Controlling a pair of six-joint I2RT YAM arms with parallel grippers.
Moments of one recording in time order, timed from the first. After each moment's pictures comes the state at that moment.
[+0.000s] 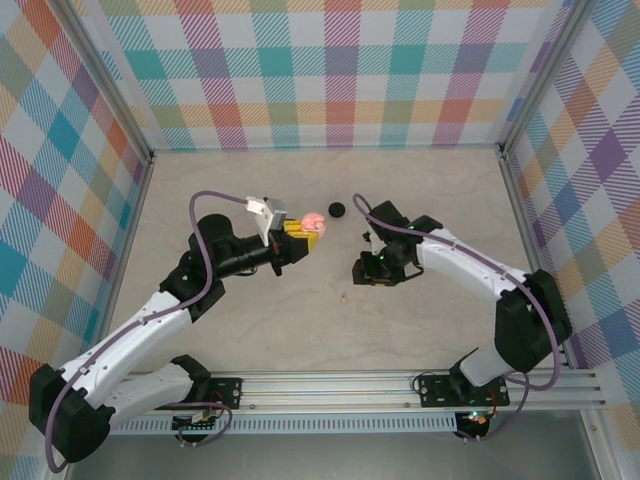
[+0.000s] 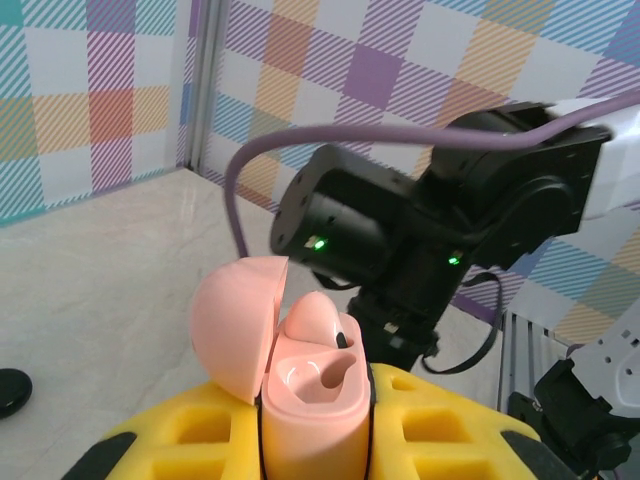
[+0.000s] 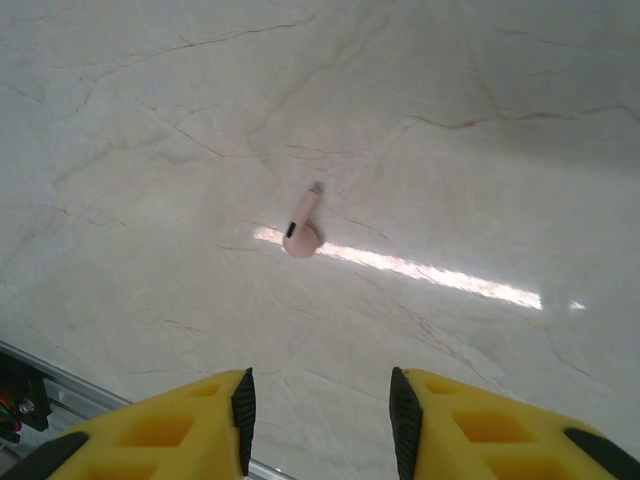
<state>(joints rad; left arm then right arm) -0.61 0.97 0.80 0.08 0.51 -0.21 0.62 1.53 1.11 -0.87 -0.31 0.53</state>
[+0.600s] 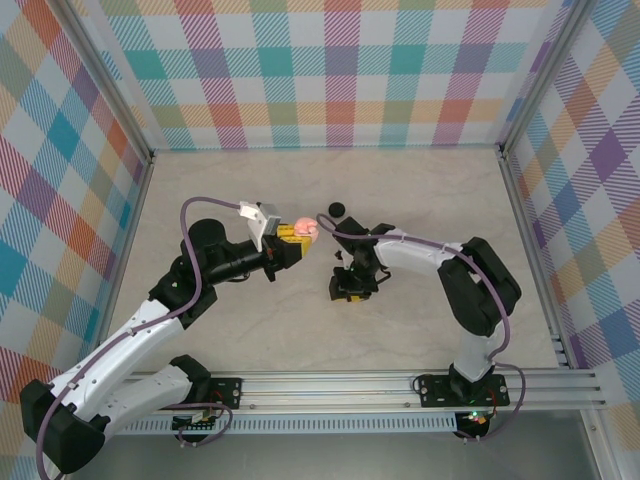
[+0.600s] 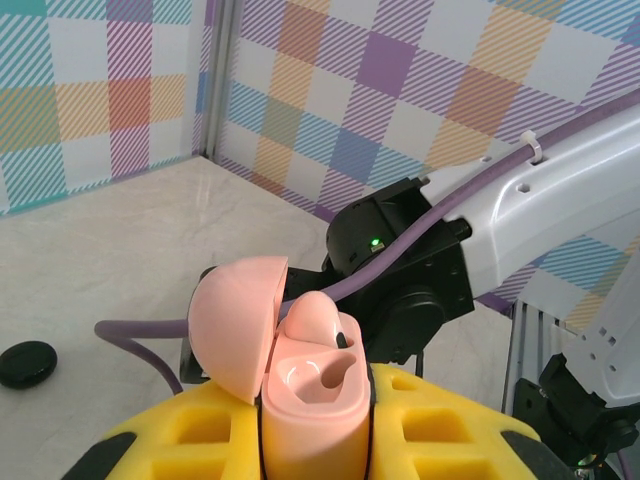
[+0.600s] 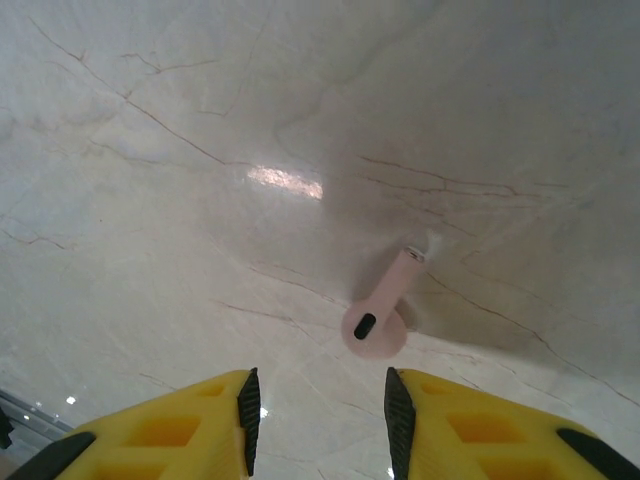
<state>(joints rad) -0.61 0.91 0.80 -0.02 0.48 -0.19 0.73 1.82 1.17 -0.78 -0.35 0.58</state>
